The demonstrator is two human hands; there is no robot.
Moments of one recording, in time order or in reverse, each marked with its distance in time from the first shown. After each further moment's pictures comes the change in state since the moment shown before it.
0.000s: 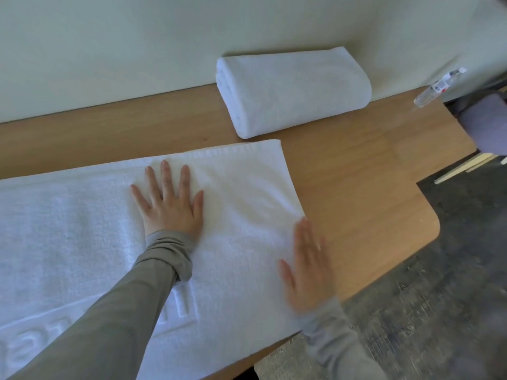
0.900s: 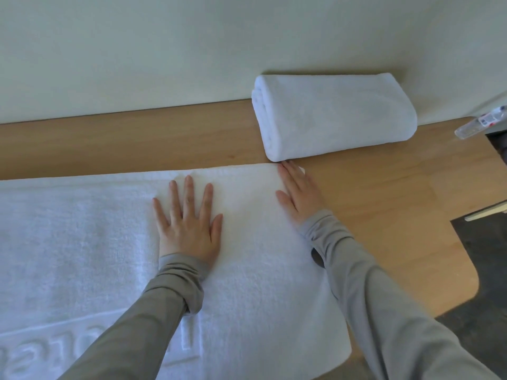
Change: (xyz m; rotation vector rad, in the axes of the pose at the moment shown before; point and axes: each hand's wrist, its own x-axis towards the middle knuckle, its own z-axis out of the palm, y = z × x) left_hand 0.003 -0.002 0.006 0.019 0.005 0.007; right_hand 0.210 0.011 0.012 -0.010 -0.125 -0.361
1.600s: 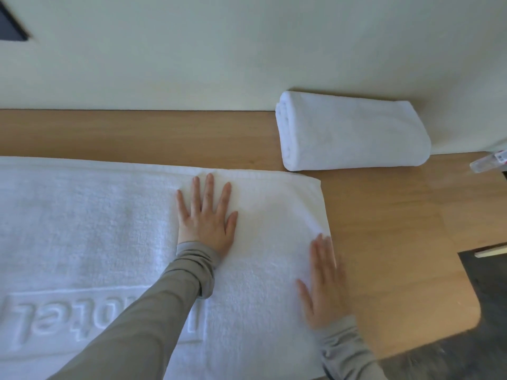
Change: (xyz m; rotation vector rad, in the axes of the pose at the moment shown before) left_hand 0.001 0.002 -0.001 0.024 -0.016 -0.056; right_hand -0.144 -0.050 0.005 -0.032 0.064 0.094
